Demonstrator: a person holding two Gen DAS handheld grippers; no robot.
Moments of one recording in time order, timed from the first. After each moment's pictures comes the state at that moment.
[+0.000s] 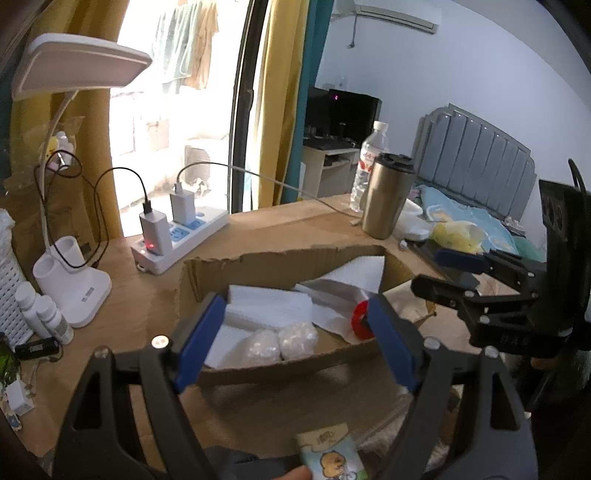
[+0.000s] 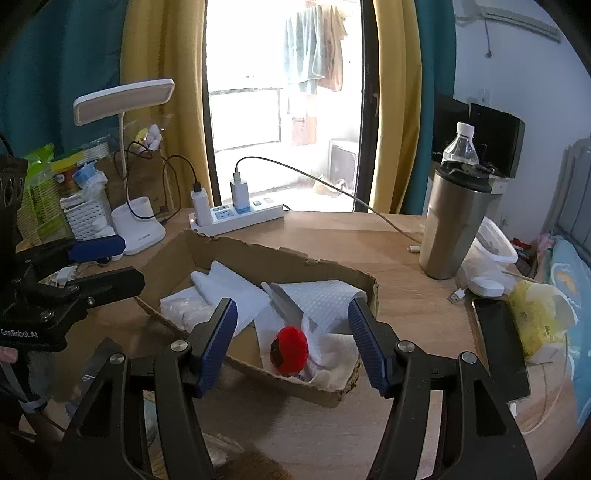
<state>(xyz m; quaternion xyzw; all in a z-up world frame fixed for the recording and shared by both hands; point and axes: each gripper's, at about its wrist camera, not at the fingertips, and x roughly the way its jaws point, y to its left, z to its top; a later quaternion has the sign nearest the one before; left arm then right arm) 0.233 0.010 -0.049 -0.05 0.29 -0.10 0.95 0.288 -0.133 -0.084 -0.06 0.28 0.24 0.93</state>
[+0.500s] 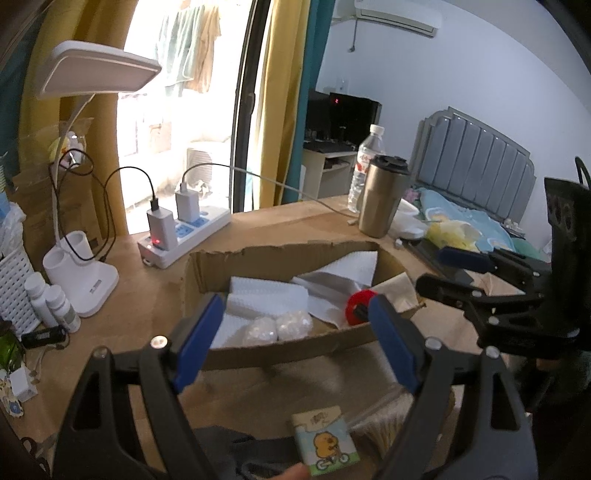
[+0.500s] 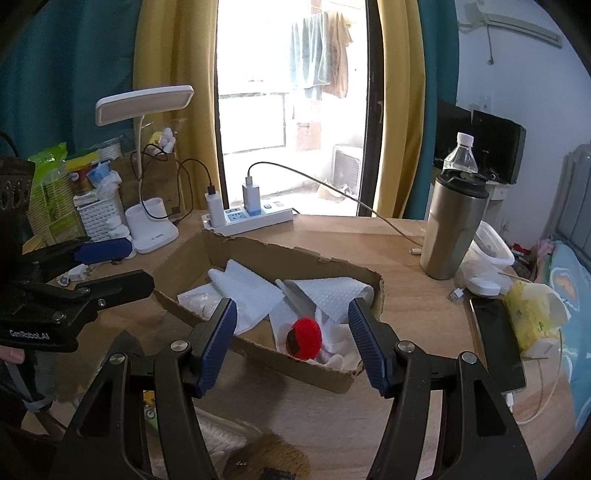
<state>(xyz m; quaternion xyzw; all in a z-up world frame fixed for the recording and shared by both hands) 0.210 0.010 -0.045 -0.05 0.28 -0.09 0.95 0.261 -0.131 -0.076 -0.06 0.27 0.25 0.93</state>
